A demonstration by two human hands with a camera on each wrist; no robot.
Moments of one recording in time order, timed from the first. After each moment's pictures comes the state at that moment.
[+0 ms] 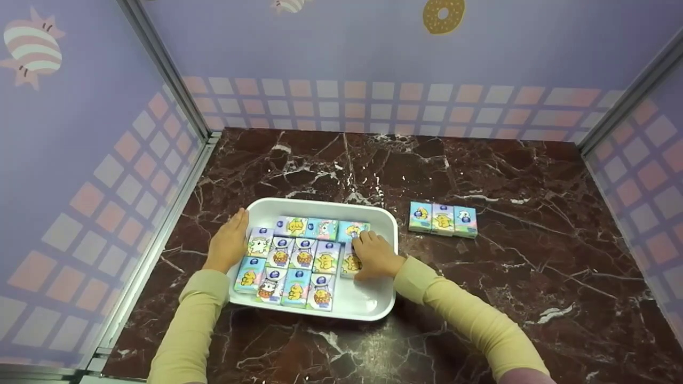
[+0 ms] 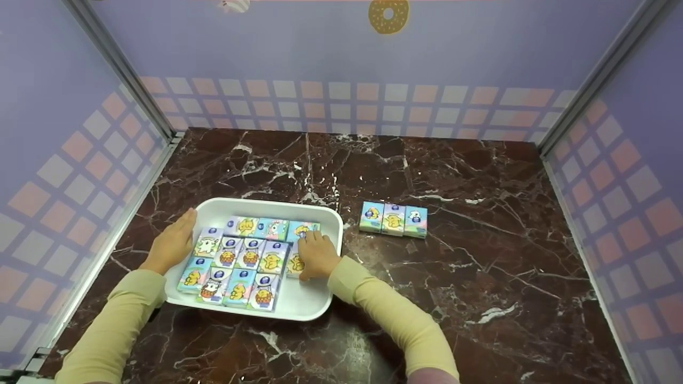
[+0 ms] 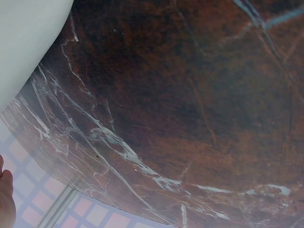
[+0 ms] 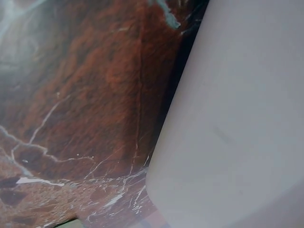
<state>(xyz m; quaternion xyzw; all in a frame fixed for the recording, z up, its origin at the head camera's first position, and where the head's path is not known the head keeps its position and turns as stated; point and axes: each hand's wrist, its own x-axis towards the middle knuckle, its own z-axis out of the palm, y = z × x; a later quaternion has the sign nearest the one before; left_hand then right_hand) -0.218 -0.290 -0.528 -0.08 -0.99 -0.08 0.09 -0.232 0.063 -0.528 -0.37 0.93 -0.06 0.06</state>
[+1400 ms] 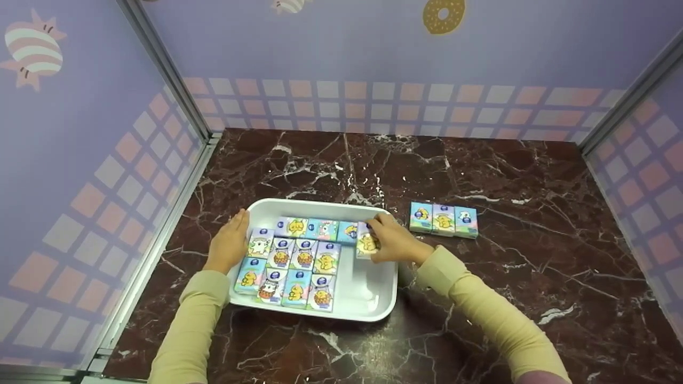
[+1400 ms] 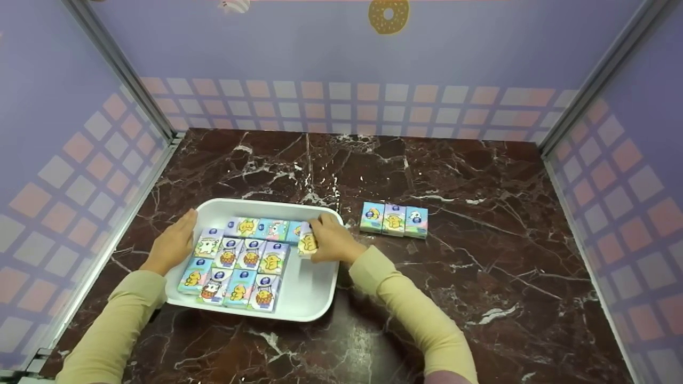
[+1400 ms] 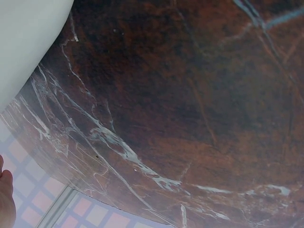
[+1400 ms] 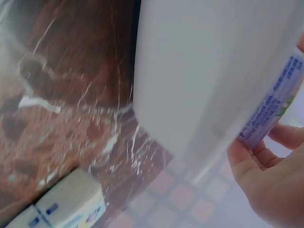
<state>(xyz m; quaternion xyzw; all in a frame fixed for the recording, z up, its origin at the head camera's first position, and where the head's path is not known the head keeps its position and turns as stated) -0.218 -0.289 -0.528 -0.08 -0.99 -0.07 0.11 -0.249 0.098 -0.489 -0.34 0.91 -0.23 0.06</state>
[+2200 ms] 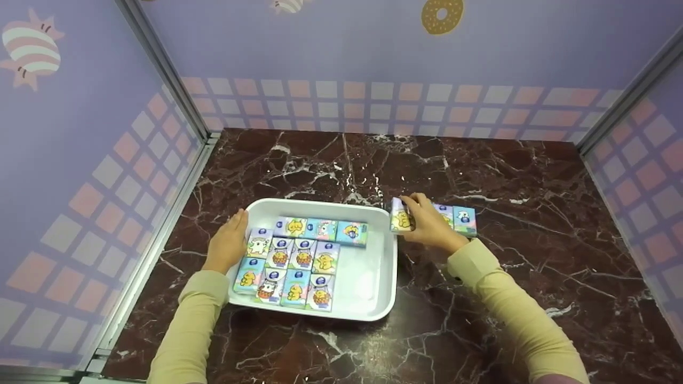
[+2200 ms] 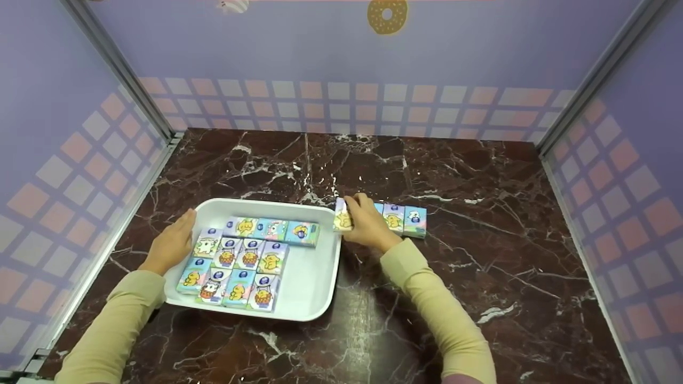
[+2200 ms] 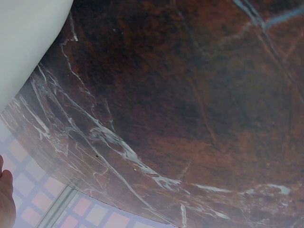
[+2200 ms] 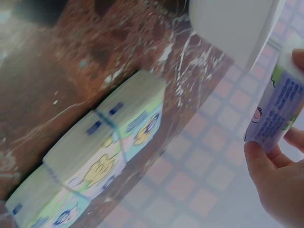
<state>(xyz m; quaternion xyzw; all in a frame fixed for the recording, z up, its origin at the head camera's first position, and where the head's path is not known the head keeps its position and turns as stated) -0.218 -0.290 -0.530 -0.07 -0.99 -0.08 0.09 -0.276 0.161 -0.484 -0.27 0.92 -0.28 0.00</state>
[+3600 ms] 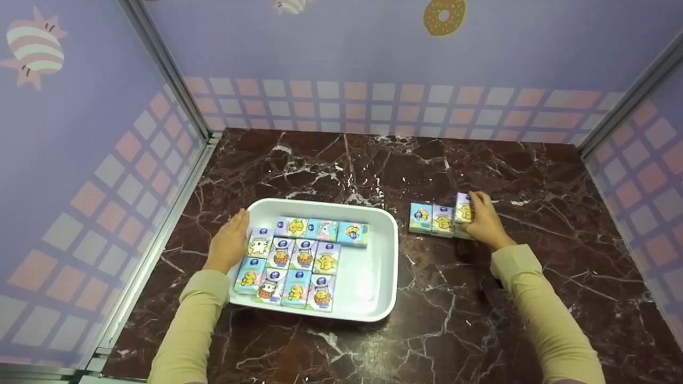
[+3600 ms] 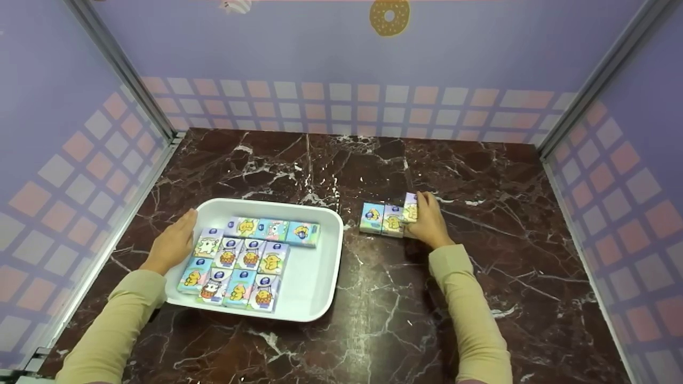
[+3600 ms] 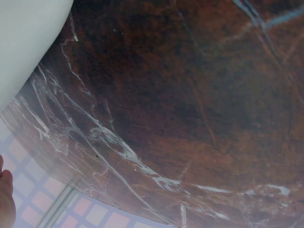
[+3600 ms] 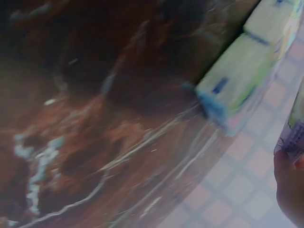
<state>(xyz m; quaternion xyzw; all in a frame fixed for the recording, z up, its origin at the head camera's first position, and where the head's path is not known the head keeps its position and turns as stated) -0.218 -0.290 -0.528 -0.08 -0.99 -0.08 0.10 -0.306 0.276 -0.523 -0.12 0.94 -0.33 -0.02</state>
